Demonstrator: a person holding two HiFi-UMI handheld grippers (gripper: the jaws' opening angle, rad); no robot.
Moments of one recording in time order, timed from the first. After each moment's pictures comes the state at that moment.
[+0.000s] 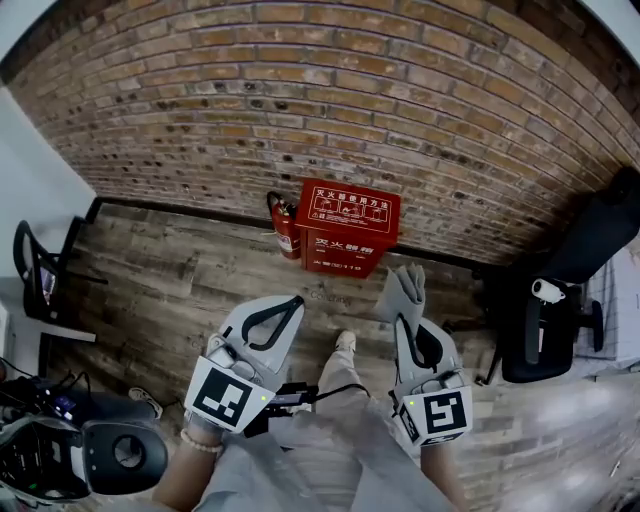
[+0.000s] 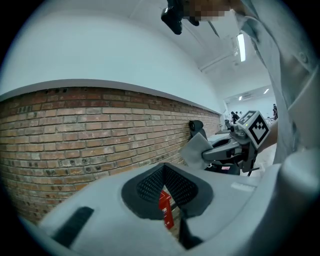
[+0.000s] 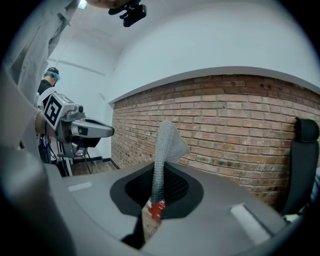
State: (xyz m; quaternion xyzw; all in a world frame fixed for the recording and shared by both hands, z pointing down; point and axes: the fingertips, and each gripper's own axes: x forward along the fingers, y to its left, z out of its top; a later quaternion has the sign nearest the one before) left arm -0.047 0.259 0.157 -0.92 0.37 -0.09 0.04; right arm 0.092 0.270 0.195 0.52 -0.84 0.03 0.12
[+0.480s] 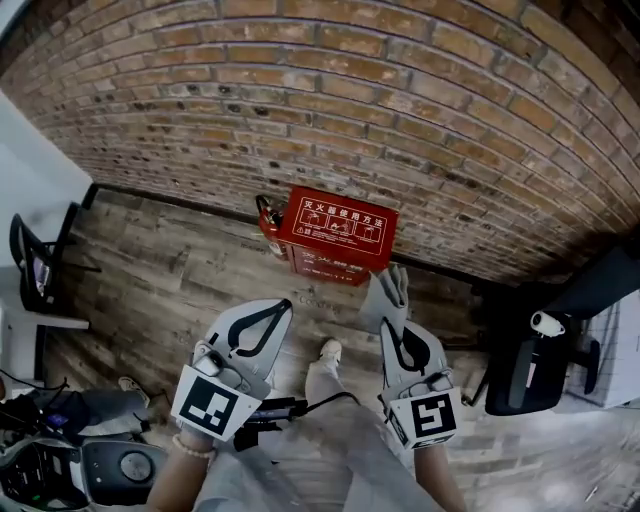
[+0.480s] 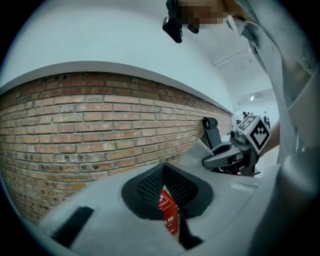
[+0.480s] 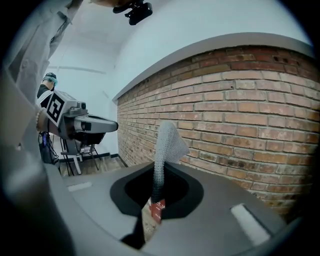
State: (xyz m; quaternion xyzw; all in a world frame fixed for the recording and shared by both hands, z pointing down) left arm -0.001 0.140 0.172 -0.90 0.42 -0.10 -0.02; right arm 0.132 0.143 0.220 0.46 -0.87 0.06 0.15
